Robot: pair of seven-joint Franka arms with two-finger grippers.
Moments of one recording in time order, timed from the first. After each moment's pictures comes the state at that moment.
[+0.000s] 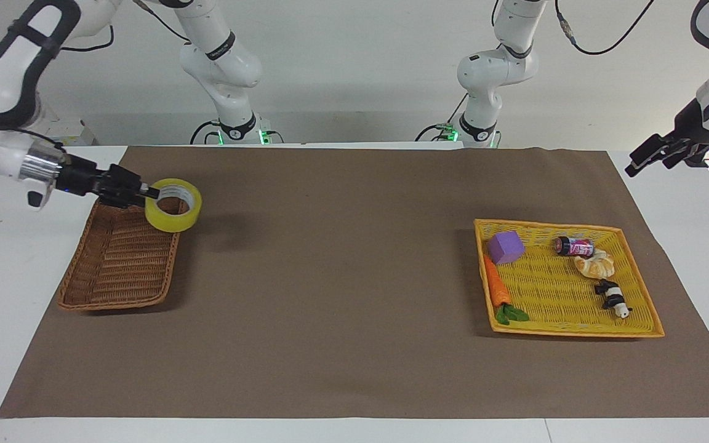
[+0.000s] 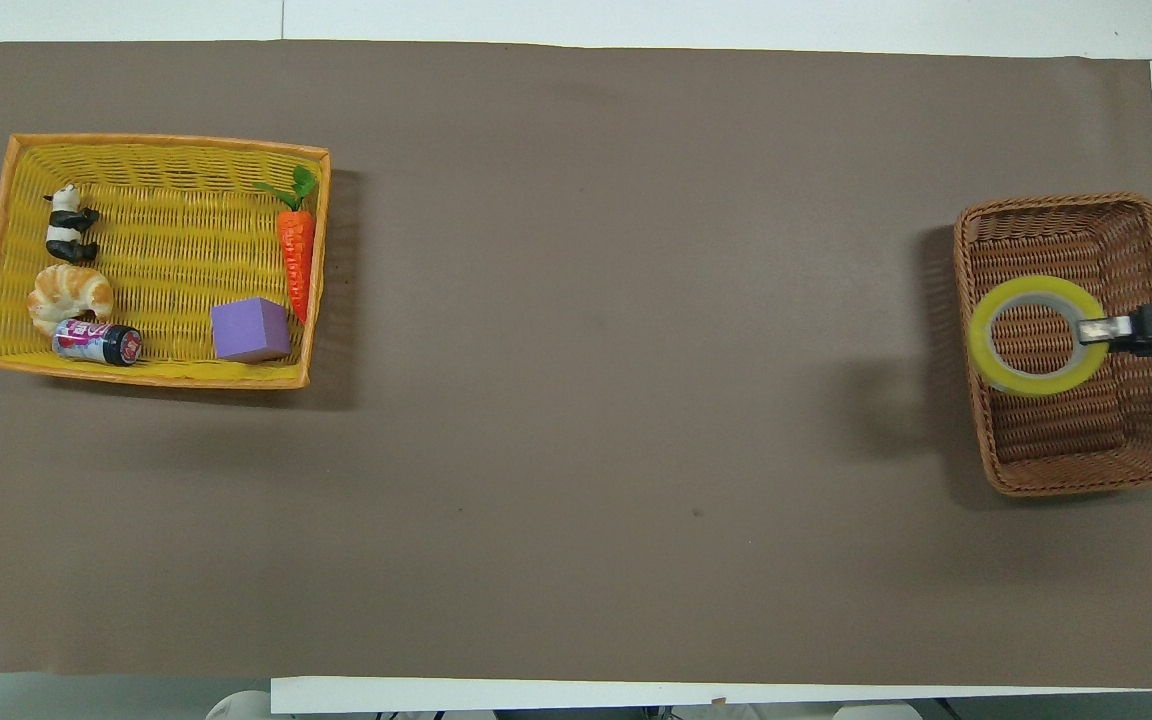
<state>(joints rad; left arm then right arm) 0.18 0.05 -0.01 -1.49 -0.02 1.48 0.01 -0.48 0.29 -0.17 -1.74 0.72 1.36 -0.72</state>
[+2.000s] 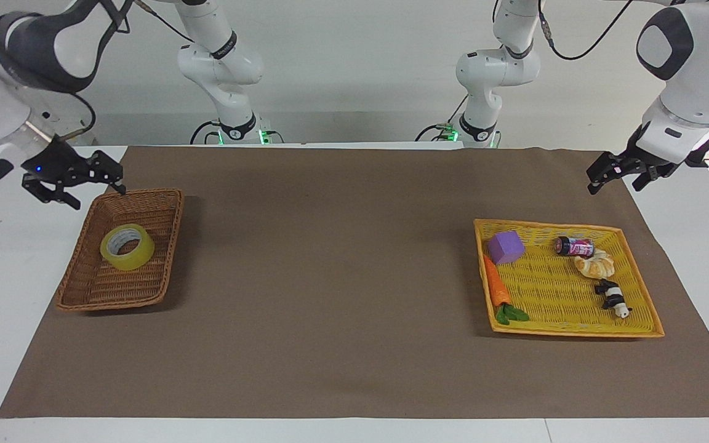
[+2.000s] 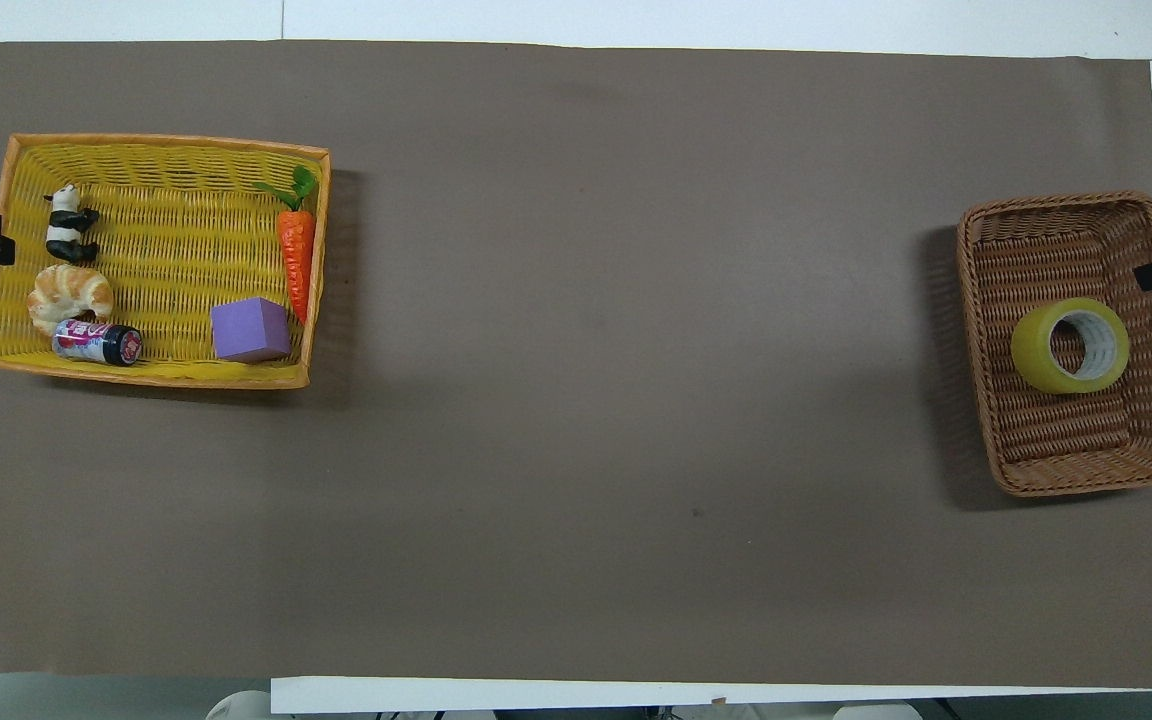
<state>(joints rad) -0.02 0.05 0.00 -1.58 0.03 1.60 0.04 -0.09 0.07 -0.15 -1.53 0.09 1.49 -0.43</state>
